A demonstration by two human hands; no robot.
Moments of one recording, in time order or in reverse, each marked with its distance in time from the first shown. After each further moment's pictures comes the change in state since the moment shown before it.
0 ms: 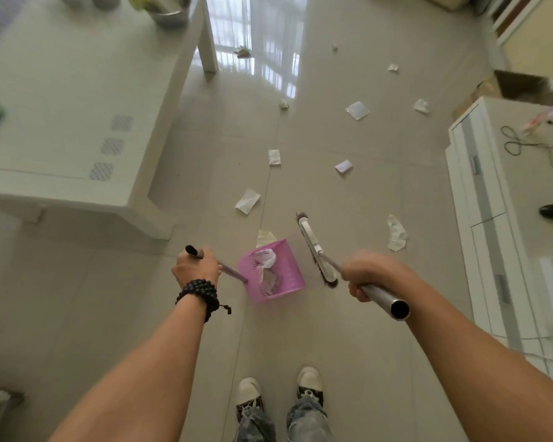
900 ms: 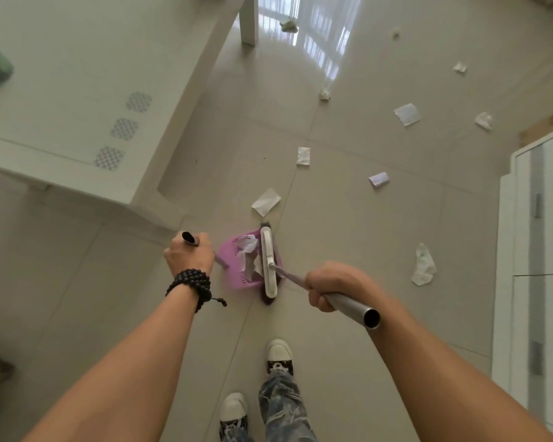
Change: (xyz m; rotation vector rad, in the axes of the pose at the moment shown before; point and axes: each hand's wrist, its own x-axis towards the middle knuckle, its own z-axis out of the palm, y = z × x) left_hand 0.169 0.024 0.054 0.135 0.071 -0.008; right_hand 0.106 -0.156 -0.014 0.011 -0.320 -0.068
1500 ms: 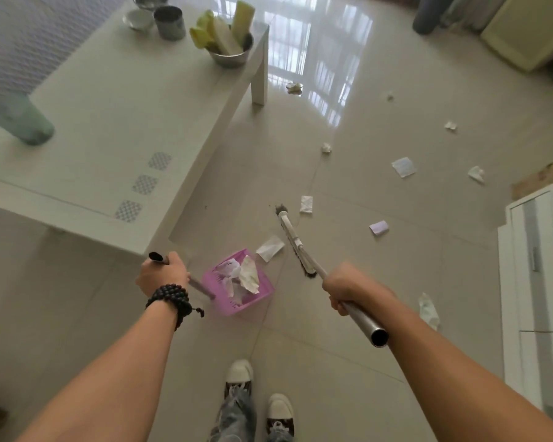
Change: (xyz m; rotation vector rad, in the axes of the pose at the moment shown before) left_hand 0.019 0.095 -0.051 -0.138 0.278 -0.114; right_hand -0.027 -0.063 -0.072 -0.120 0.306 -0.058
